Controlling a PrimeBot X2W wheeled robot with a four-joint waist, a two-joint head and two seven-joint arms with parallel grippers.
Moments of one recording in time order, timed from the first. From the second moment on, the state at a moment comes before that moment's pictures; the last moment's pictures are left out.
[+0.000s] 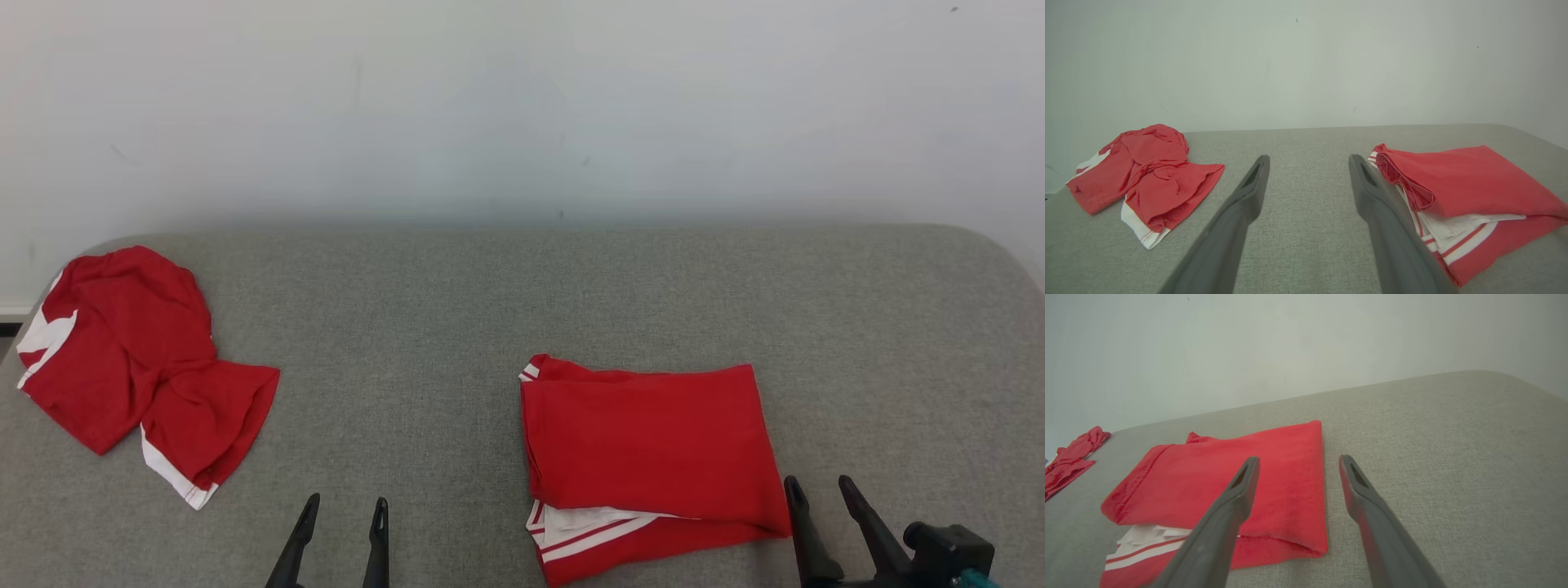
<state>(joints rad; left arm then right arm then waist) 0.09 0.08 -0.18 0.10 -0.12 -0.02 -0.26 0.00 -0.20 0.12 0.35 0.40 0.13 -0.25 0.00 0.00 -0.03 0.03</state>
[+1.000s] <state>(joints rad) 0.00 0.06 -0.18 0.14 -0.10 -0.06 -0.26 -0.30 -0.40 0.42 0.59 1.20 0.13 -0.04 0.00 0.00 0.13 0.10</state>
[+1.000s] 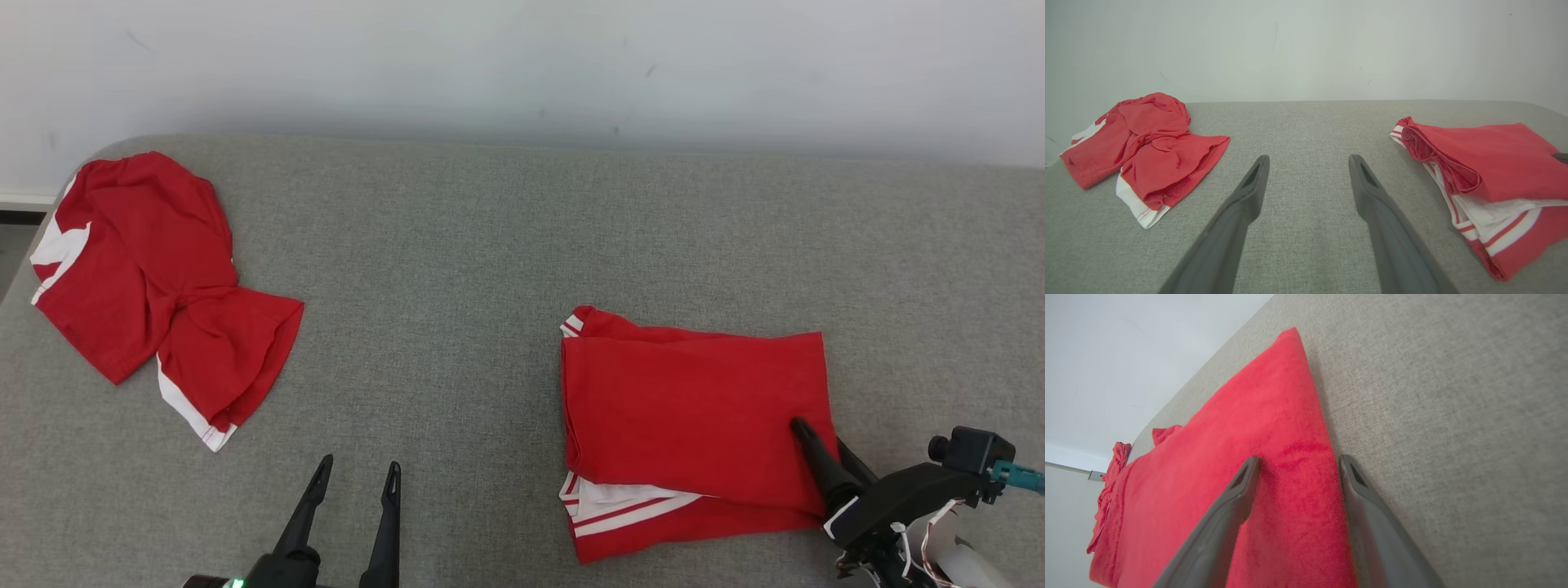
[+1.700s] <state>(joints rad) 0.00 0.07 -0.15 0.14 -0.08 -0.08 -0.26 -0.36 -0.54 0.61 0.52 1.21 0.13 -0.18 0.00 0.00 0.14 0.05</state>
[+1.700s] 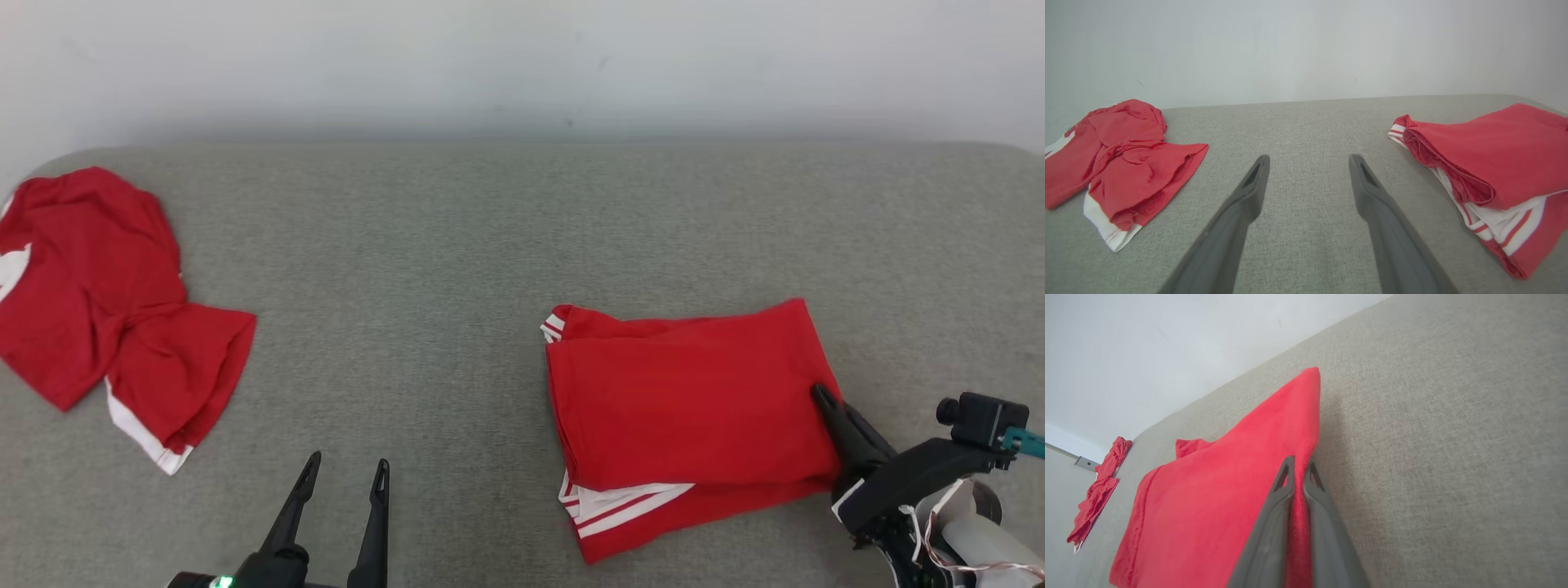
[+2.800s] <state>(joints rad) -0.09 0.13 -0.21 0.07 -0.04 -0.11 -0.26 -0.47 -0.47 0.59 0.47 0.95 0.13 -0.26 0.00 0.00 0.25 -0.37</state>
